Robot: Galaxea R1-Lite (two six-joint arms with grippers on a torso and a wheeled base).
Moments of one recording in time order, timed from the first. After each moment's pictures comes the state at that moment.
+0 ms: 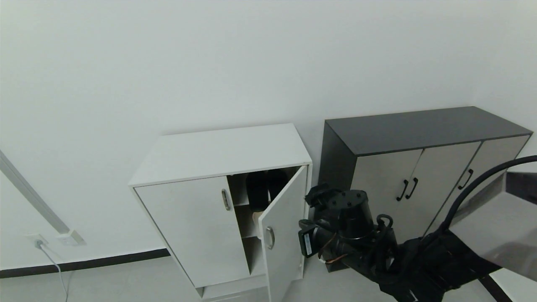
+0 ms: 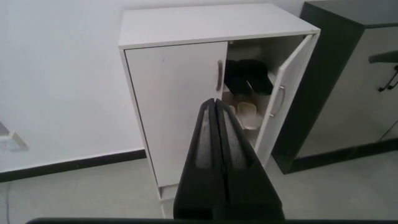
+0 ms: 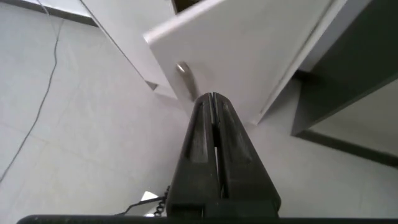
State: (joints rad) left arm 0.00 0.00 0.00 0.00 0.01 0.00; right arm 0.81 2.07 -0.87 -0.81 -0.20 0.16
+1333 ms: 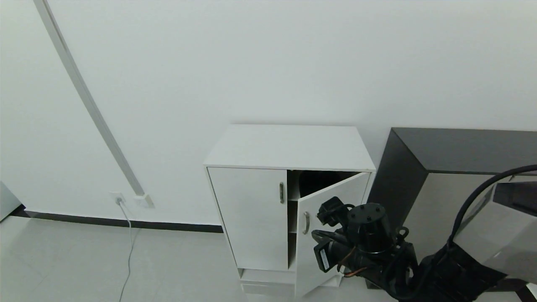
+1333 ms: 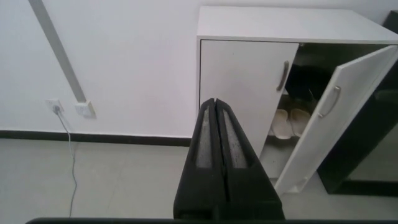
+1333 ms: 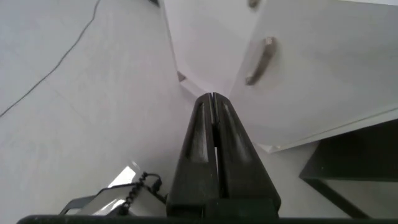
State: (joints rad) left arm 0.00 0.00 0.00 0.00 0.02 0.00; right arm 0.77 2.08 -0.69 -0.98 -0.15 0.03
